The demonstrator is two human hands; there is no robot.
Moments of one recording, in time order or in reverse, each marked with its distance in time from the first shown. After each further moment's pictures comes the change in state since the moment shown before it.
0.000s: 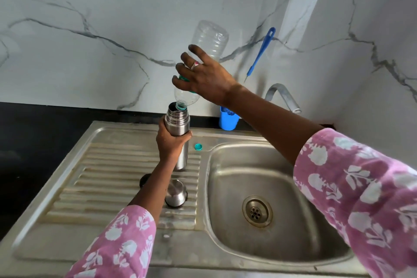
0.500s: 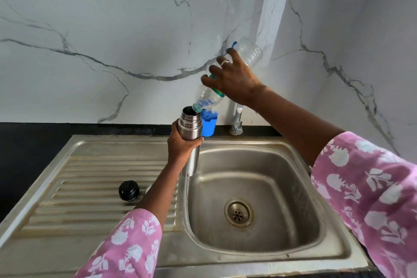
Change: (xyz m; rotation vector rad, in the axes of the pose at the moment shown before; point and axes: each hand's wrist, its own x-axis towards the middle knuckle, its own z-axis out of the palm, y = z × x) left_hand -0.056 0.045 0.046 -0.060 -0.240 0.088; right_hand -0.110 0.057 -0.030 0.077 -0.368 0.149
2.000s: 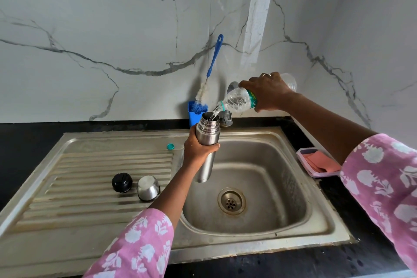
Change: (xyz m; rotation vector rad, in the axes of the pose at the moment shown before) left_hand -0.049 0.000 0.045 0.034 -0.179 -0.026; right_hand -0.102 0.015 0.033 0.596 -0.457 0.279
